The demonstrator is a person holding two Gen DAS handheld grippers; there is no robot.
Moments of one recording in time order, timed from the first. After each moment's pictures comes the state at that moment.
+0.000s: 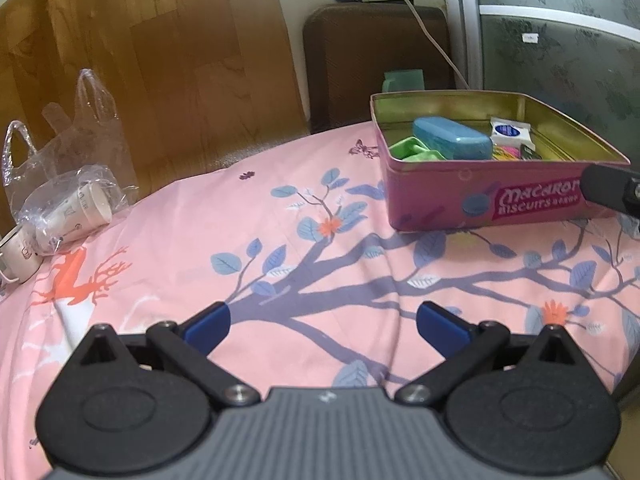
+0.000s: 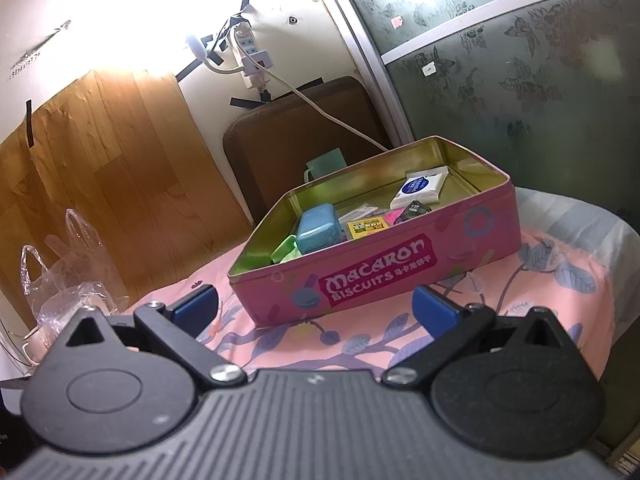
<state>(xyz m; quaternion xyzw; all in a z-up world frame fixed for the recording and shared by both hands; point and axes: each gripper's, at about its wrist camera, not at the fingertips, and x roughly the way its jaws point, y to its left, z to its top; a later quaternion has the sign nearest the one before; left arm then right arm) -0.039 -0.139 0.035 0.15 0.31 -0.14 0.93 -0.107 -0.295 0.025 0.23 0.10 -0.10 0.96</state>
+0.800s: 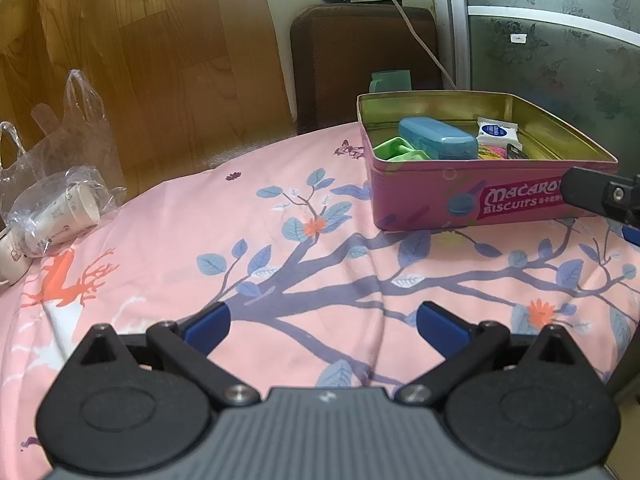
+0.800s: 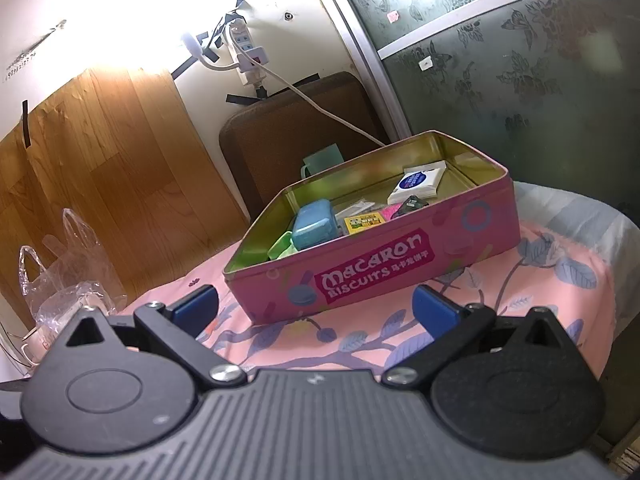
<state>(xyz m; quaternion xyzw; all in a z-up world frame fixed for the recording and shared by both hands) -0.042 -0.142 0.036 0.14 0.31 -0.16 0.93 -0.106 -0.295 0.022 0.24 0.11 -0.10 0.96</state>
